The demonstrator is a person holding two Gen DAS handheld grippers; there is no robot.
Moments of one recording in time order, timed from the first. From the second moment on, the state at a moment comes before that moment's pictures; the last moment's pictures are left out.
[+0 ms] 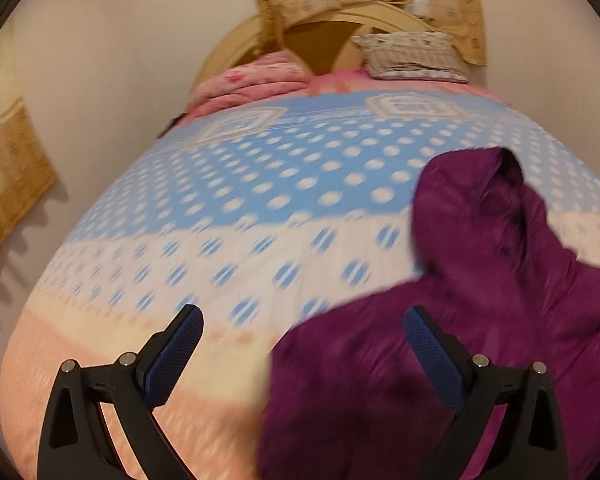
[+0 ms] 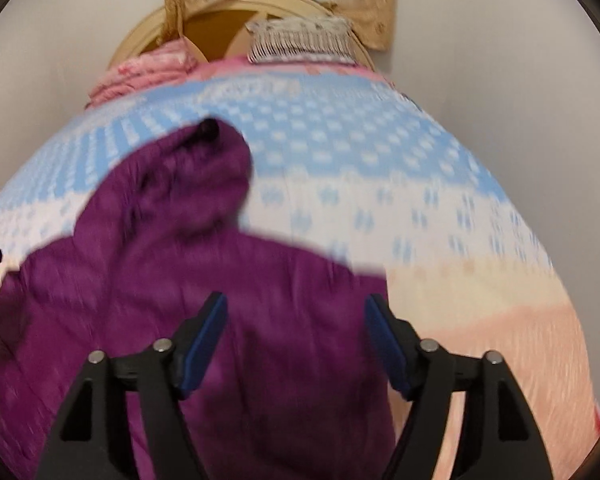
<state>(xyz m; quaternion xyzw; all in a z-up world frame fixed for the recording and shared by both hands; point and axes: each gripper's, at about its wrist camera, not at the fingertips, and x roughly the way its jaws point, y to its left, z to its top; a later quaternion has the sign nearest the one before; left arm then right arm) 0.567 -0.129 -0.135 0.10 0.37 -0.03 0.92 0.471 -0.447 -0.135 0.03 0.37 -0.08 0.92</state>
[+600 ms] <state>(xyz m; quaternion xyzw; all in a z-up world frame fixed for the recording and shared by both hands) 0.735 -0.224 -0.181 0.07 0.43 -0.10 0.89 0.661 -0.462 -0.171 0.08 0.41 -0.02 0.91</state>
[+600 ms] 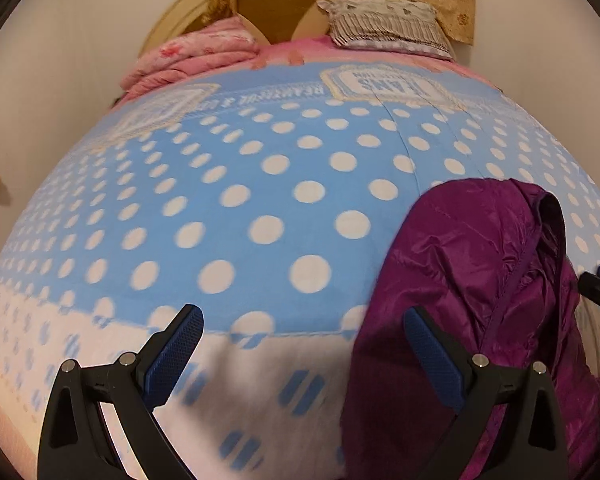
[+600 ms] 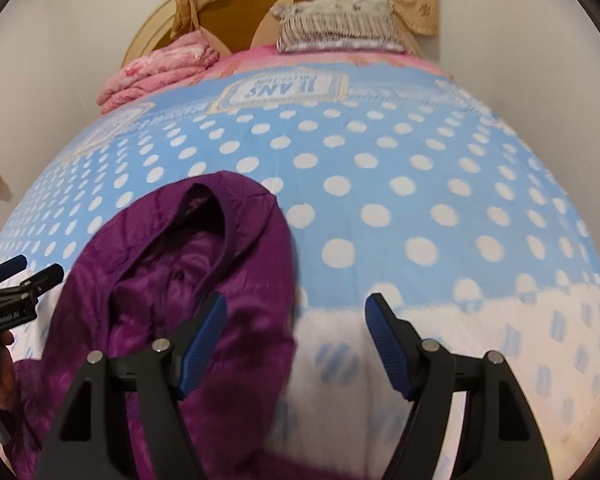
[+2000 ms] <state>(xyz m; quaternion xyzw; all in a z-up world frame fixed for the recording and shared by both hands) 0.429 -0.161 -0.135 0.10 0.26 -0.25 0.93 0.398 -0.413 -0.129 0.03 0.28 0.03 0.96</state>
